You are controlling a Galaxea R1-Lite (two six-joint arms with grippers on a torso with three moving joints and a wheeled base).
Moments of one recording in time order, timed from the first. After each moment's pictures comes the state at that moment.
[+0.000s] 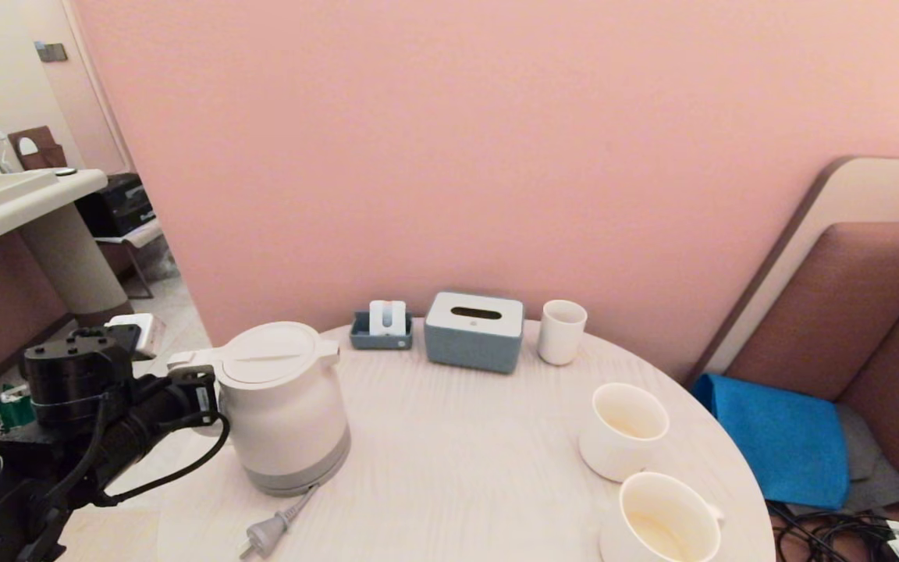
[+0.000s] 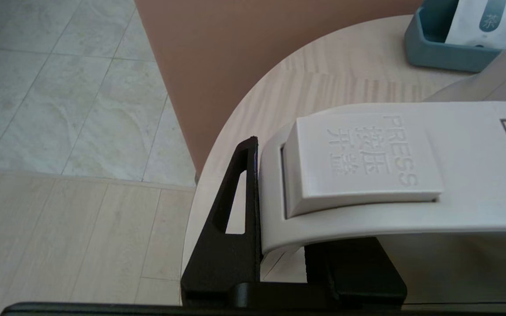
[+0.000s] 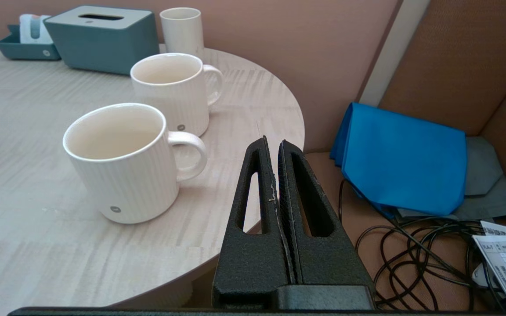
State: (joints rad) left arm -0.03 1.83 -0.41 -1.11 0.06 -0.08; right arm 0.01 0.00 0.00 0.00 -0.02 0.03
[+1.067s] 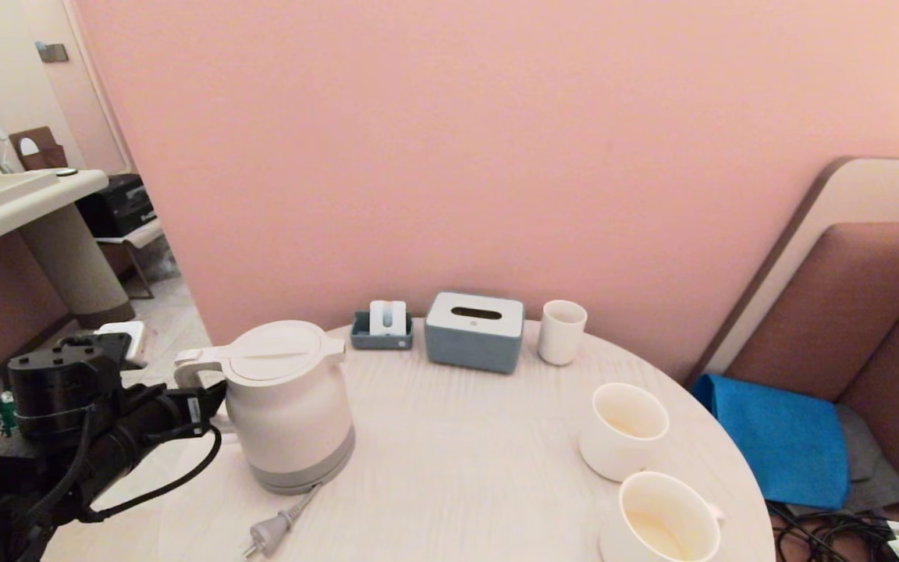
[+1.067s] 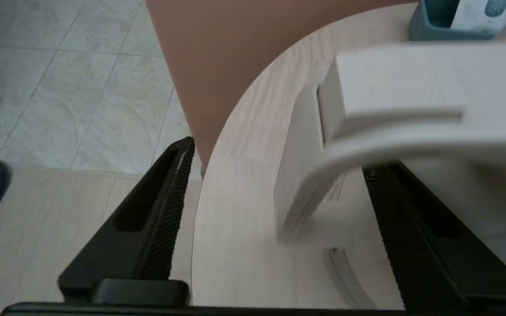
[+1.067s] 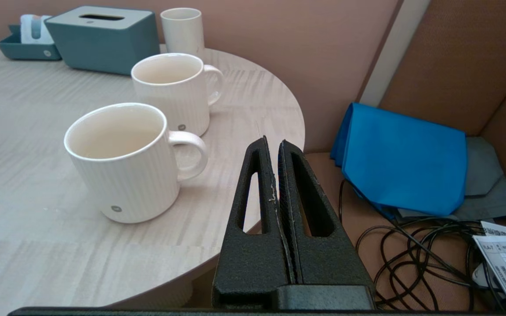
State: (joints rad) left arm -0.03 1.79 -0.35 -1.11 0.06 -0.07; right arm 0.01 0.00 0.00 0.00 -0.02 0.03
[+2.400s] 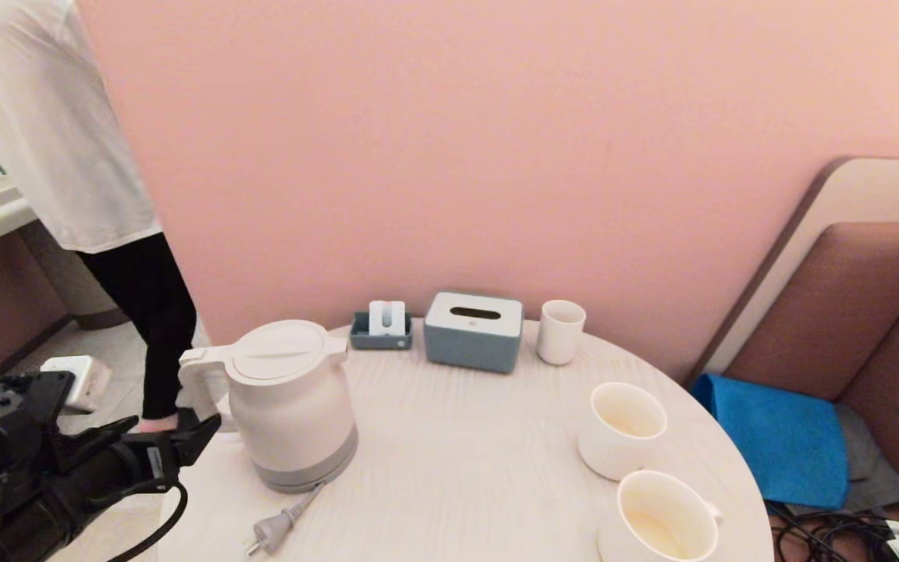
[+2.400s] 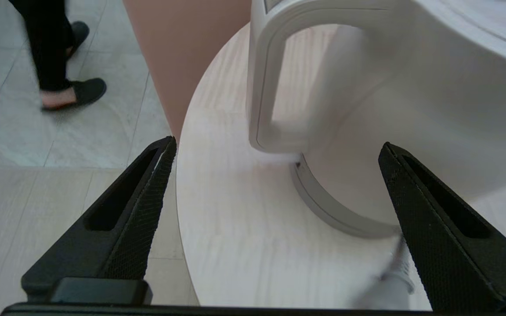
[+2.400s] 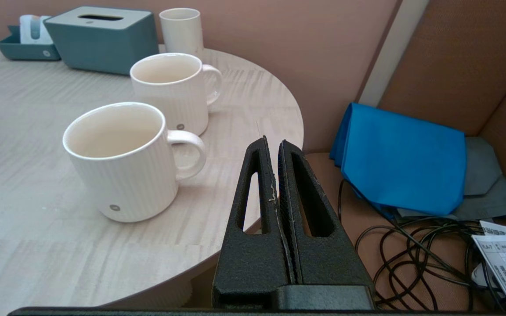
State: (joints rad) left arm -0.02 1.54 -0.13 -1.10 -0.01 -0.08; right arm 0.01 0.00 0.00 0.00 -0.02 0.03
